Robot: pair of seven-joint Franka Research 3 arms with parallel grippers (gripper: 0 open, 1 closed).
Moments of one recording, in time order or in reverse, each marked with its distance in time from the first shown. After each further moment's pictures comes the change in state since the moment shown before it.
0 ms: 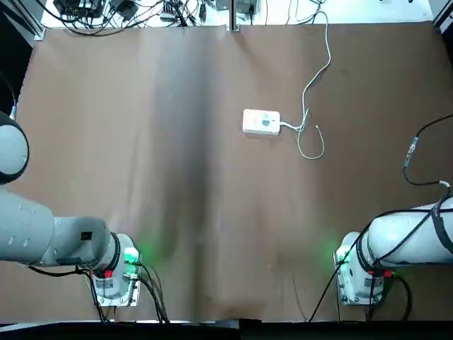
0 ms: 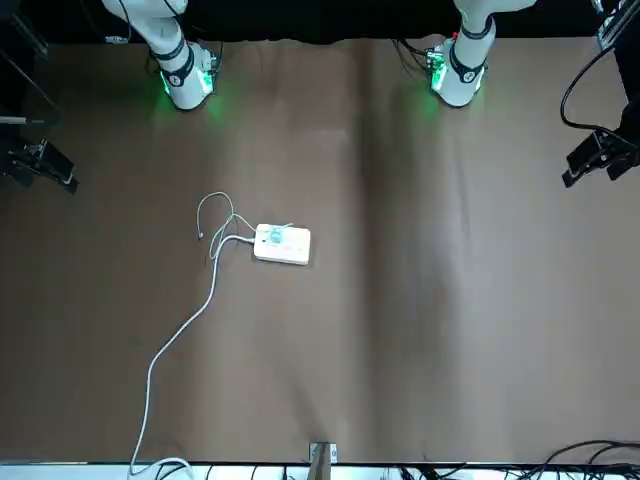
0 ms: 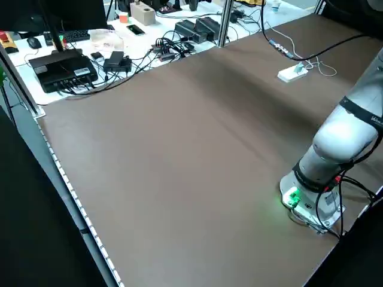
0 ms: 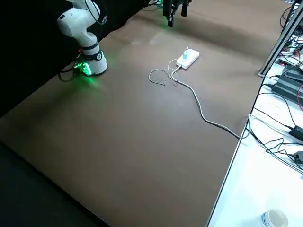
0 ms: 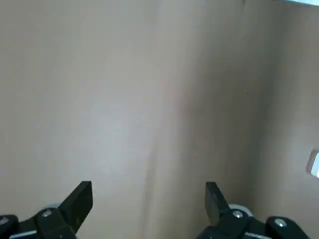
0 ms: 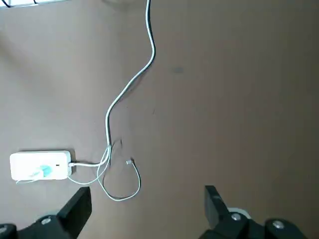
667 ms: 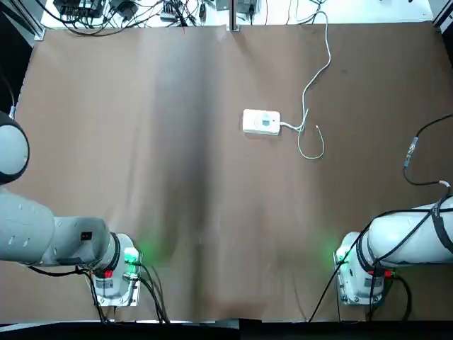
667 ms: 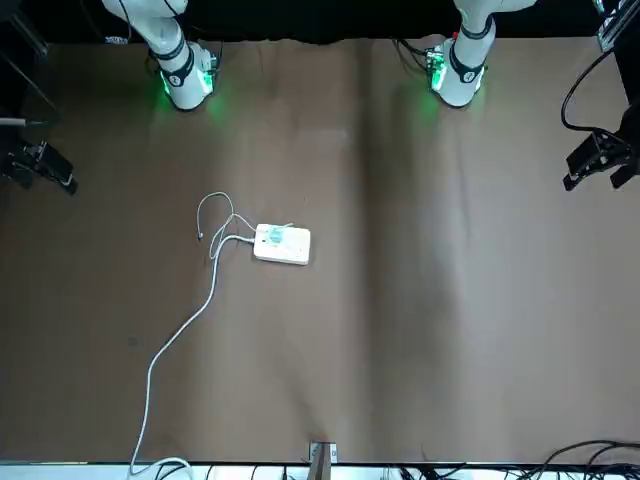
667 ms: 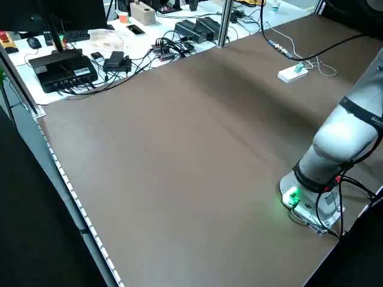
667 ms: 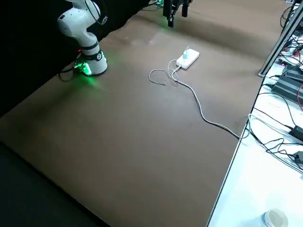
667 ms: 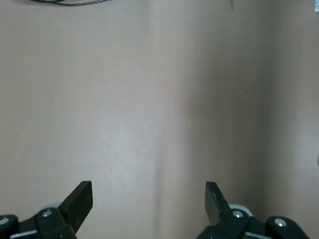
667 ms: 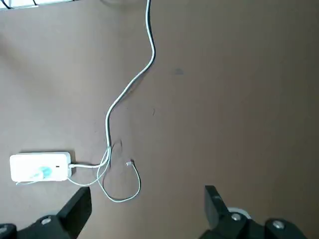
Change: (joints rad) left arm -0.001 0.001 -0.006 -0.004 0.016 0.039 0.103; right arm 0.000 0.004 -0.001 0.002 0.000 0.005 0.000
